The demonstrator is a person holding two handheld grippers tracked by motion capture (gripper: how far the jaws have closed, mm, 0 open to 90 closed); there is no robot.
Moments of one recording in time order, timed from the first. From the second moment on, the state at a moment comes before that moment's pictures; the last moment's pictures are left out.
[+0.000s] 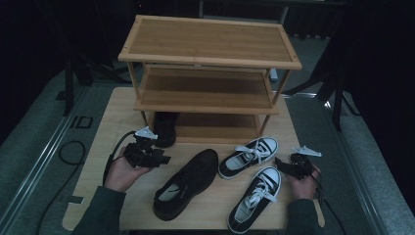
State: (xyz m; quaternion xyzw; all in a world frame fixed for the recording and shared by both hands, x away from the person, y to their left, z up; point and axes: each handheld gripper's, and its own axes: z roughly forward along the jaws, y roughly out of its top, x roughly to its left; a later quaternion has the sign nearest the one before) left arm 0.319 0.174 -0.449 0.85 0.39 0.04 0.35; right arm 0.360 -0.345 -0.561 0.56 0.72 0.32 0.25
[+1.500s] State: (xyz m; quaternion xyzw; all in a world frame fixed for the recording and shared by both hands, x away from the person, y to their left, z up) left arm 0.298 0.138 -0.445 0.90 0.31 0.01 0.31; right arm 0.360 -0.345 -0.561 0.56 0.72 0.32 0.25
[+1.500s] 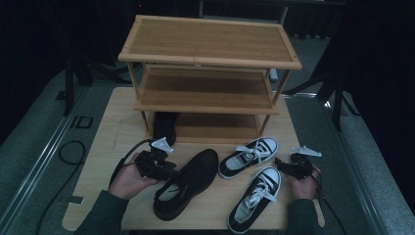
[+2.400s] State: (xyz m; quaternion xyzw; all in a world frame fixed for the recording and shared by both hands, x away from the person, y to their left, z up) left arm 0.295 0.125 -0.457 0.91 0.31 0.03 0.27; right arm 0.360 -0.345 -0.561 0.56 0.72 0.32 0.25
